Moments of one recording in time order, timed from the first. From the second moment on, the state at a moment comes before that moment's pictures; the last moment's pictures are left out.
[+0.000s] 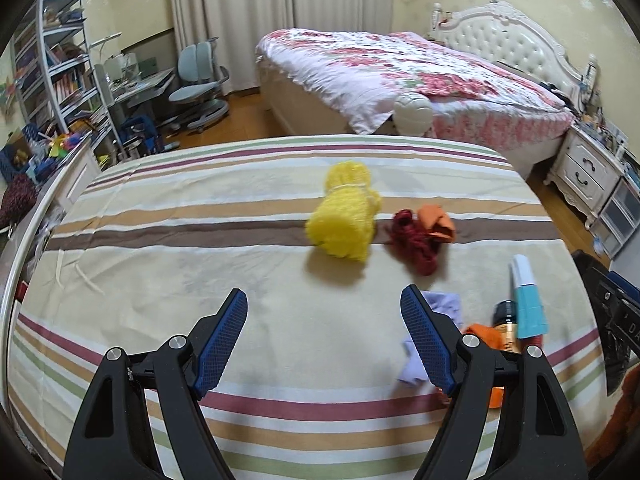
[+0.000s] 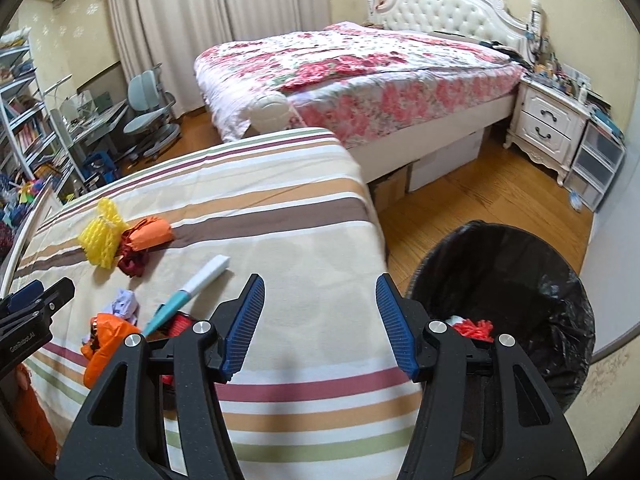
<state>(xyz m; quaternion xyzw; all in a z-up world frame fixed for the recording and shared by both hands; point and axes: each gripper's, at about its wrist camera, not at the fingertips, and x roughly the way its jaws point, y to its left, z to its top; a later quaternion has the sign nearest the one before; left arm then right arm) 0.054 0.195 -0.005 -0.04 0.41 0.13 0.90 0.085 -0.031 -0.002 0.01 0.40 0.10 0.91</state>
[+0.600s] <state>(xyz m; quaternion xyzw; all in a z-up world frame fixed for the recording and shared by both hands) 0.094 0.219 -0.014 -0.05 0.41 0.11 0.90 0.111 0.039 0.010 -0.03 0.39 0.14 0.91</state>
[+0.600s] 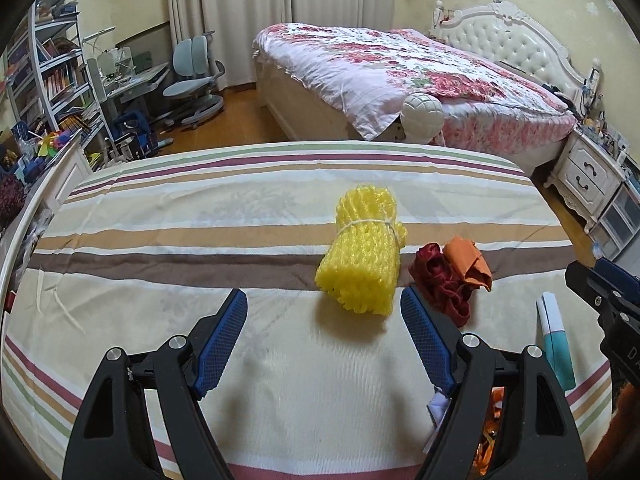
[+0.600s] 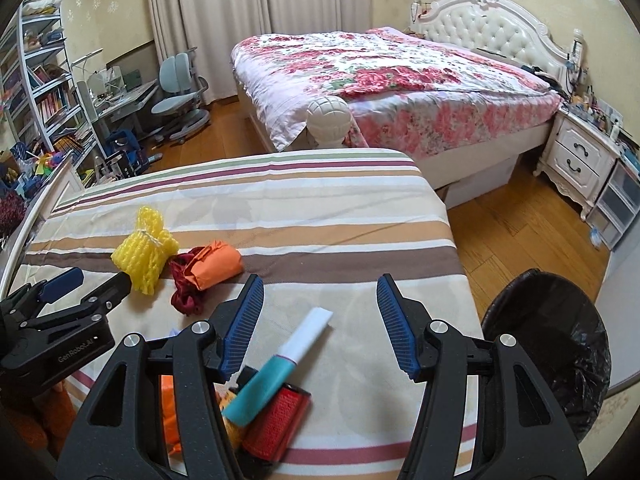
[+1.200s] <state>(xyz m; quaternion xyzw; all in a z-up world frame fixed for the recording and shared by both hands) 0.120 0.222 -0.032 -0.05 0.43 0.06 0.90 0.135 0.070 0.002 -0.04 0.41 0.15 0.90</state>
